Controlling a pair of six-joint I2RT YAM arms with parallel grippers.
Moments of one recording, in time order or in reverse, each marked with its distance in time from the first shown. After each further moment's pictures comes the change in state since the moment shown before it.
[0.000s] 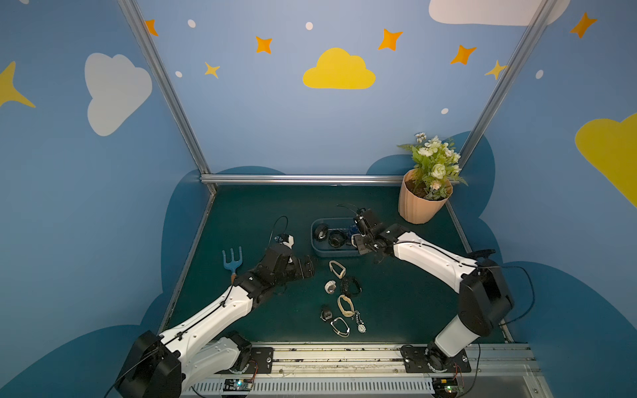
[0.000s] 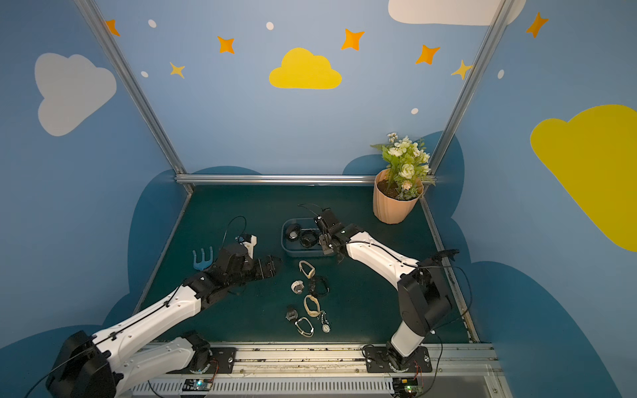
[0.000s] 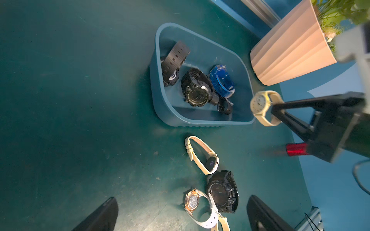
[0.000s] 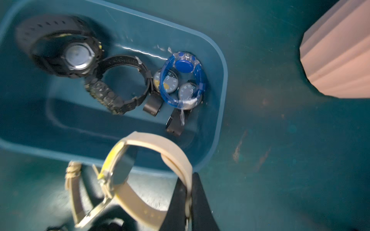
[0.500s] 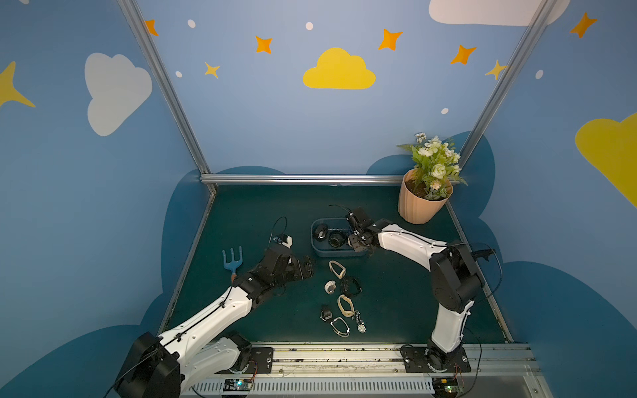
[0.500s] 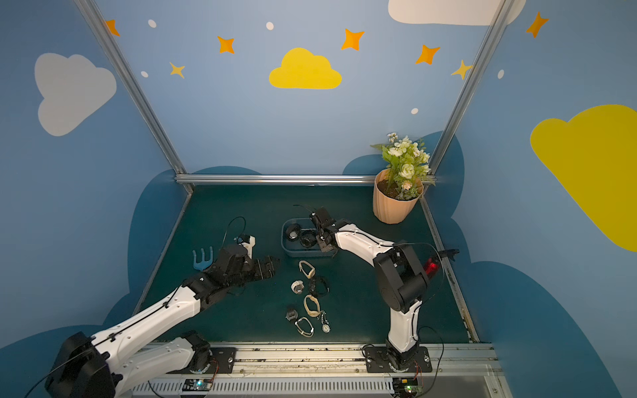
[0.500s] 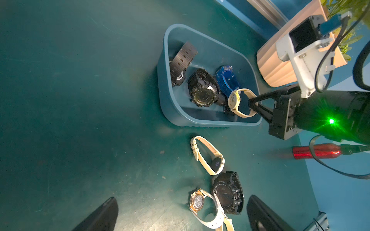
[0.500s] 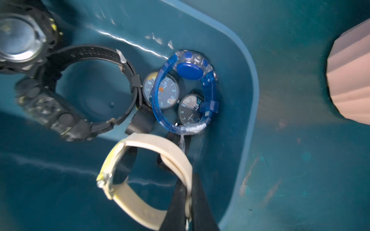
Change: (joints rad) left arm 0.000 0.002 -0.003 -0.023 -0.028 -0.002; right arm -0.033 0.200 0.093 0.018 0.000 -0.093
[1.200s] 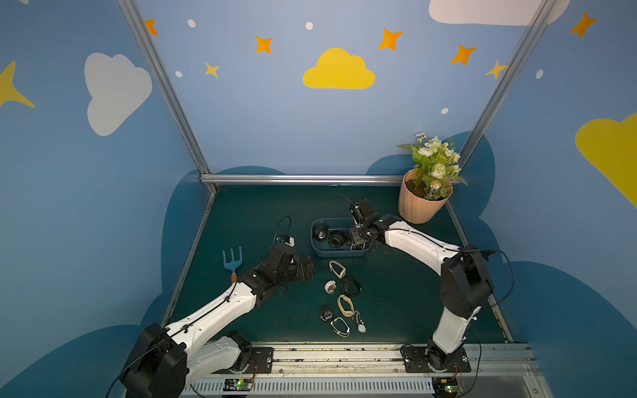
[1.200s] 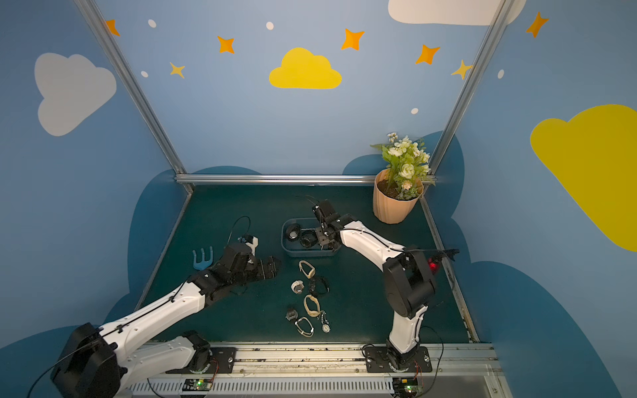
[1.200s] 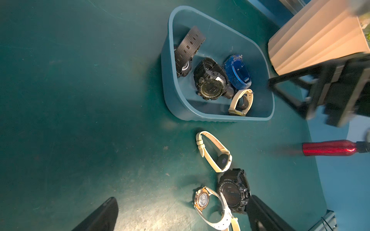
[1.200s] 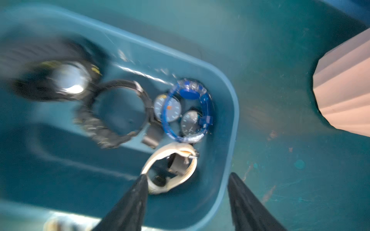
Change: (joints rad) left arm -0.005 0.055 0.020 -0.011 0.009 0.003; right arm -0.018 -0.123 0.014 0.010 -0.074 0.020
